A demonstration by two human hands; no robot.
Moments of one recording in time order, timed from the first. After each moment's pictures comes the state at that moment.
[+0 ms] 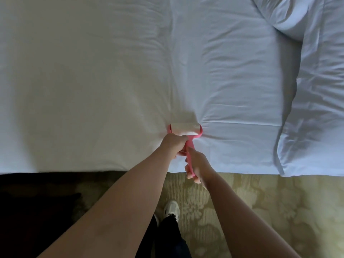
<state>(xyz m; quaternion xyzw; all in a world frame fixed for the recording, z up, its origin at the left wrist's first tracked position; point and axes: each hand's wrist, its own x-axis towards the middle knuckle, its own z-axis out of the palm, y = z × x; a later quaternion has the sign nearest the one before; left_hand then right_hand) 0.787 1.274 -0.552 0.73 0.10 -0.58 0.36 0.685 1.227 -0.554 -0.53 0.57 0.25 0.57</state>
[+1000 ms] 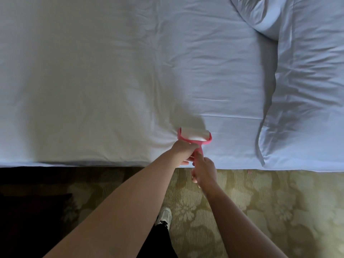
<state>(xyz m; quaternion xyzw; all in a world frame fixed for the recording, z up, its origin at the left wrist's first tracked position) 0.695 1.231 -0.542 0.69 0.07 -0.60 0.40 0.597 1.203 -0.531 -0.62 0.59 0.12 0.51</state>
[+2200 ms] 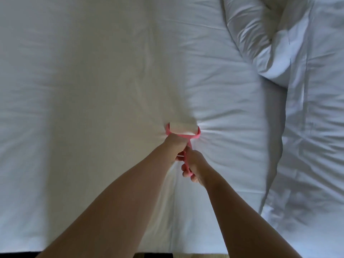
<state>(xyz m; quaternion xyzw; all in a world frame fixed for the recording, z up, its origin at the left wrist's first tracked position) 0.896 1.044 -0.546 0.73 0.11 -0.54 0.41 0.816 1.003 -0.552 -0.56 0.53 0.27 0.58</state>
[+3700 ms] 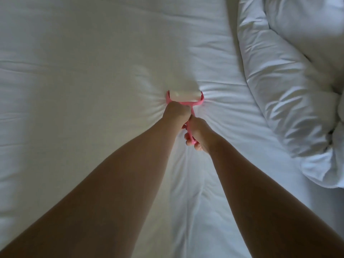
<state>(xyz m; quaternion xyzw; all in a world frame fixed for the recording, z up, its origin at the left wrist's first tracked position) 1.273 0.817 -0.571 0.79 0.09 -0.41 0.45 1.202 0.780 -0.559 -0.62 0.49 0.22 0.57</state>
